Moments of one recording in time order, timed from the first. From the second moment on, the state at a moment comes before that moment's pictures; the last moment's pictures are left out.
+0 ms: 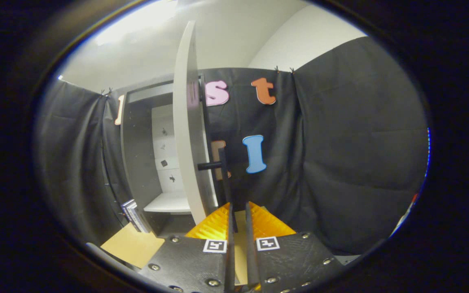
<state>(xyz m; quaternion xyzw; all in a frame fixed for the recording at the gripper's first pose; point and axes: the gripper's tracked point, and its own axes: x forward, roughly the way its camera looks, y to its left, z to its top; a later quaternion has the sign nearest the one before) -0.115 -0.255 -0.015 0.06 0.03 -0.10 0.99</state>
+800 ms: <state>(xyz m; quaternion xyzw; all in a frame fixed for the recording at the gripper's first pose) -0.115 -0.067 -0.059 0.09 0.08 0.03 0.99</state>
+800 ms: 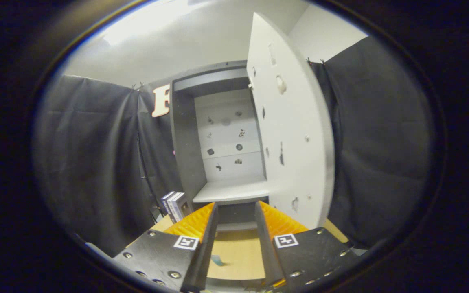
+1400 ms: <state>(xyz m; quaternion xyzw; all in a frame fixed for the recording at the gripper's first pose) -0.038 0.043 -0.256 0.10 0.23 0.05 0.97</state>
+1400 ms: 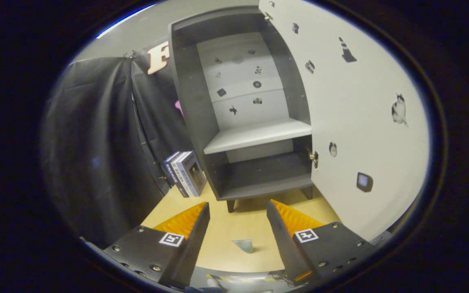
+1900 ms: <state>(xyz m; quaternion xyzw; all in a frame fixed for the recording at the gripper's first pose) -0.027 0.069 -0.399 0.09 0.33 0.01 0.94</state>
